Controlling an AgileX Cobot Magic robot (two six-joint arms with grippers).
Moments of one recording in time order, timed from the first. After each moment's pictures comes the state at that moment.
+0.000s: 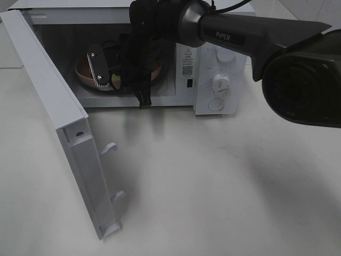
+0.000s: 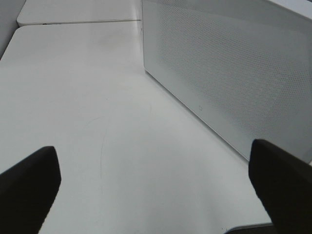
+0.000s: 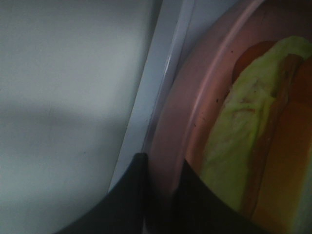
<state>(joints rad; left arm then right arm) 0.04 0.00 -0.50 -0.17 1.04 0.13 0.66 2.50 -2.22 -0.03 0.78 -1.29</state>
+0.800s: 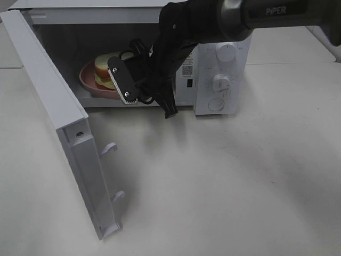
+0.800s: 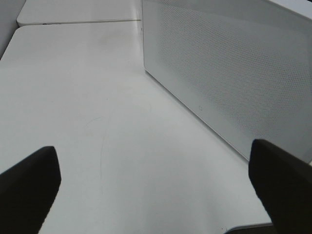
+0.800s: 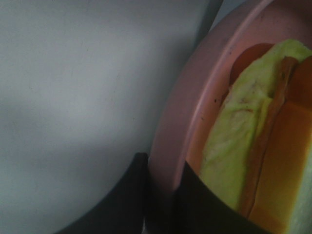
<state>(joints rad) 0.04 0.00 -0.50 -0.17 1.04 0.13 0.63 2.21 -1.70 0.05 0.49 -1.55</state>
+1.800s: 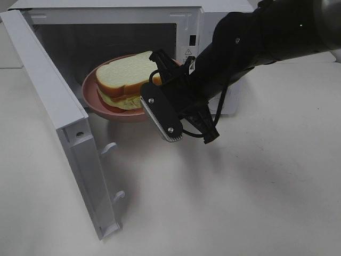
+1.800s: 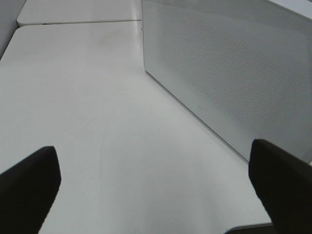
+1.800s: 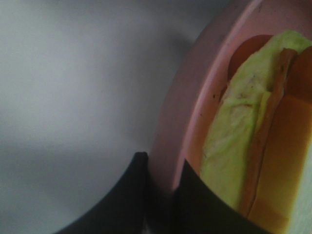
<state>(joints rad) 0.04 0.00 -0.50 -0.17 1.04 0.13 0.64 1.83 -1.12 0.14 0.26 -1.78</state>
